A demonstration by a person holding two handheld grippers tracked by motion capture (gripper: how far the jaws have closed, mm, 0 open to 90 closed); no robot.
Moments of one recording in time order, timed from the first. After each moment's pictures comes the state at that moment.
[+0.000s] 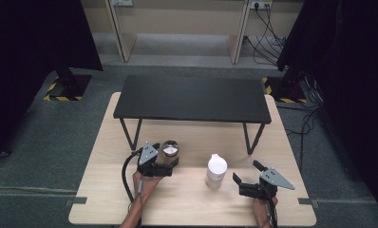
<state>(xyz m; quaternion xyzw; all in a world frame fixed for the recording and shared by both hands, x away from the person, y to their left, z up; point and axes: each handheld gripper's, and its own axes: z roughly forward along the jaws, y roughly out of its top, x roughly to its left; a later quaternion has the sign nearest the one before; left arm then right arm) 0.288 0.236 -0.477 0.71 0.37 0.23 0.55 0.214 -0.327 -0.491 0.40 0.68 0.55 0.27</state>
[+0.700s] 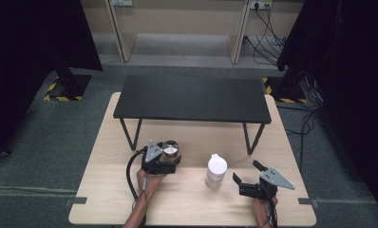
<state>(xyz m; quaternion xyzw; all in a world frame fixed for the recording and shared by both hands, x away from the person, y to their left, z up) 0.295 0.219 -0.477 0.73 0.37 0.25 0.52 0.214 -0.328 -0.491 0.39 0.68 0.55 0.27</state>
